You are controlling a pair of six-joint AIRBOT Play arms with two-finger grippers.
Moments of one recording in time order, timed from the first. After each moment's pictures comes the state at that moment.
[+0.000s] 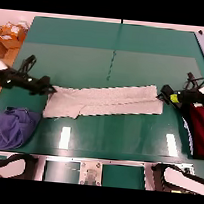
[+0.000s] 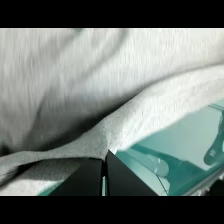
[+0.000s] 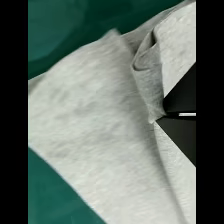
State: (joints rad) left arm 0.16 -1.34 1.01 0.81 -1.23 -1.30; right arm -0.27 -1.33 0.94 -1.02 0.93 1.59
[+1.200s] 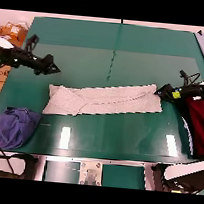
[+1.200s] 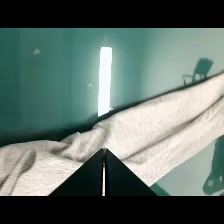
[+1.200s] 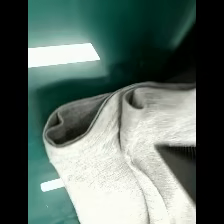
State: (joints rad) left arm 0.12 -1.55 1.36 0.79 -1.22 -1.33; right arm -0.43 -1.78 1.24 -0.89 1.23 1.13
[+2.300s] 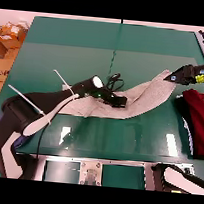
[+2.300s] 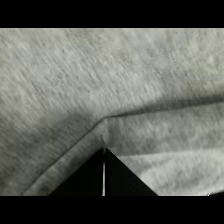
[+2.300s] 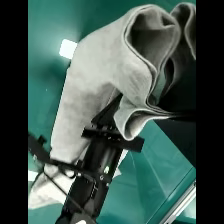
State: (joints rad) left arm -0.68 -1.93 1.49 0.56 -0.82 -1.31; right arm -0.29 -1.21 1.39 -0.84 1.61 1.21
